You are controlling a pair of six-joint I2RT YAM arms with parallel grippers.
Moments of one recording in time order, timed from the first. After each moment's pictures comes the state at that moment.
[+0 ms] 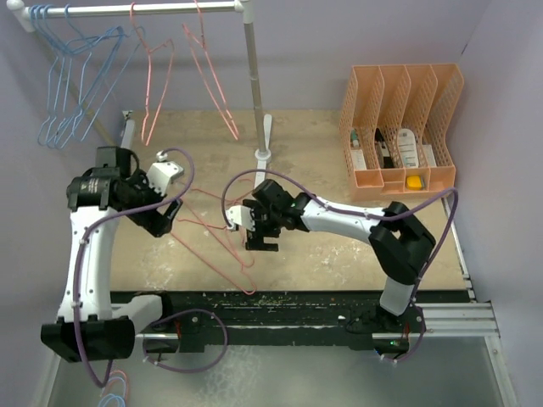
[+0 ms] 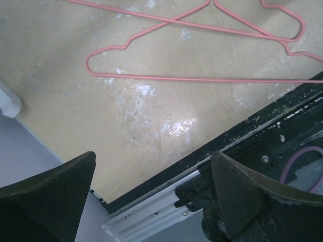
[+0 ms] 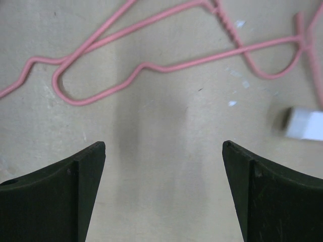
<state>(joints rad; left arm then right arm) 0.11 1.07 1.32 -1.36 0.28 0.69 0.91 1.81 1.21 -0.40 -0.23 -0.68</state>
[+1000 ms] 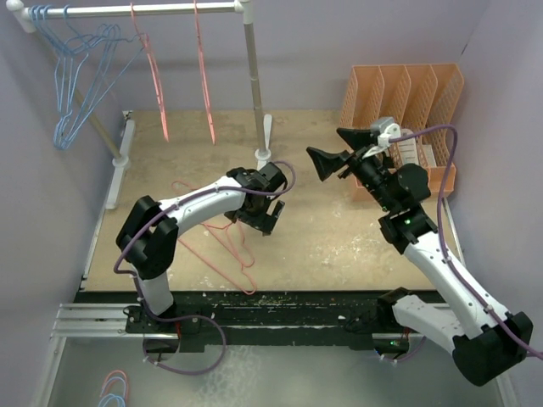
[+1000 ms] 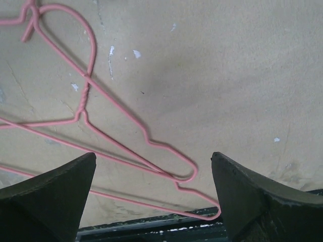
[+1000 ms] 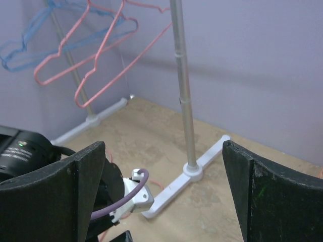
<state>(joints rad) -0.77 1.80 1.39 -0.93 -0.19 -0.32 0.43 0.98 0.87 0.36 -0.24 0.15</state>
